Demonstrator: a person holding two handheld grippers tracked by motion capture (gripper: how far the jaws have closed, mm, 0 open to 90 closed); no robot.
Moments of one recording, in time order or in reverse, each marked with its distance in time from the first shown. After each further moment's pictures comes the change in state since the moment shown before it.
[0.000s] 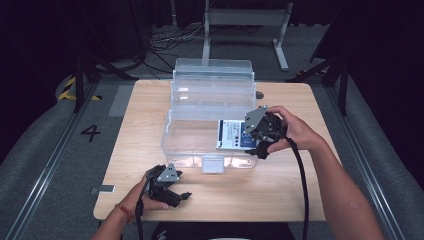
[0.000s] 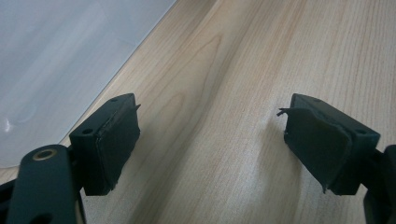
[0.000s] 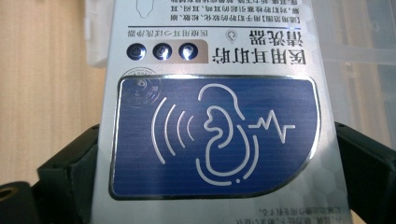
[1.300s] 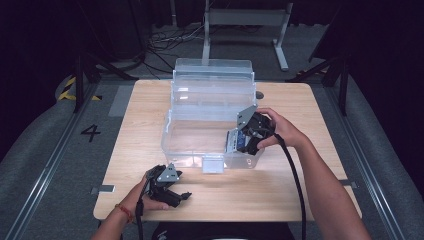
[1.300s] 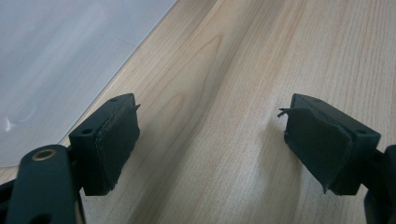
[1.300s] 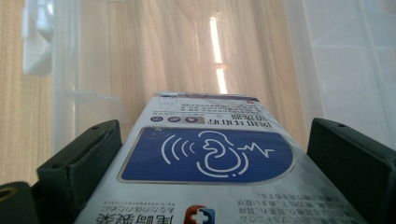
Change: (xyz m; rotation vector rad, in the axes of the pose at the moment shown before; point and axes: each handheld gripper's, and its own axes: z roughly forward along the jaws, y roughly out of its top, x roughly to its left) left arm 0.000 0.000 0.000 0.000 0.002 -0.002; right arm -0.019 -0.010 0.055 -0.044 0.066 0.039
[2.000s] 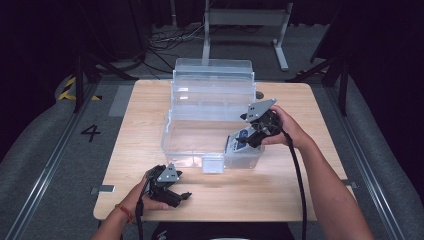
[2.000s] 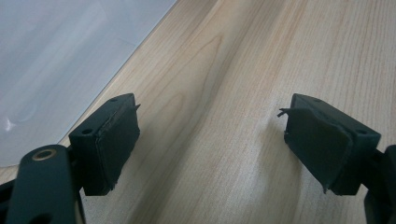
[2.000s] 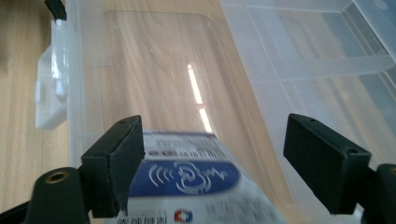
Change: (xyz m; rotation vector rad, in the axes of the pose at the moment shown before) left arm 0.000 0.000 0.000 -0.001 0.001 -0.002; right arm 0.001 -0.009 -0.030 -0.206 -0.101 0.110
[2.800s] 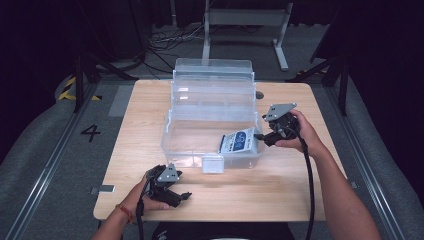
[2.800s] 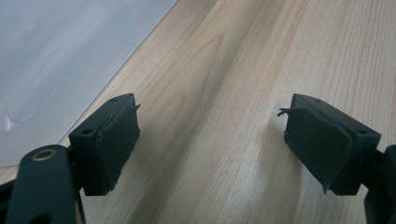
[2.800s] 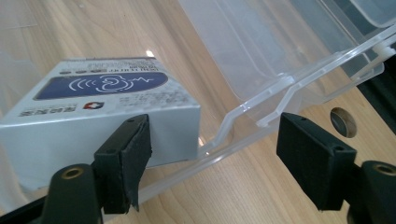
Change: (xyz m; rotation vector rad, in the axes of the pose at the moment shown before) left arm 0.000 0.001 0.000 0.010 0.001 0.000; right arm -0.006 -0.050 -0.018 0.067 -0.175 0.170
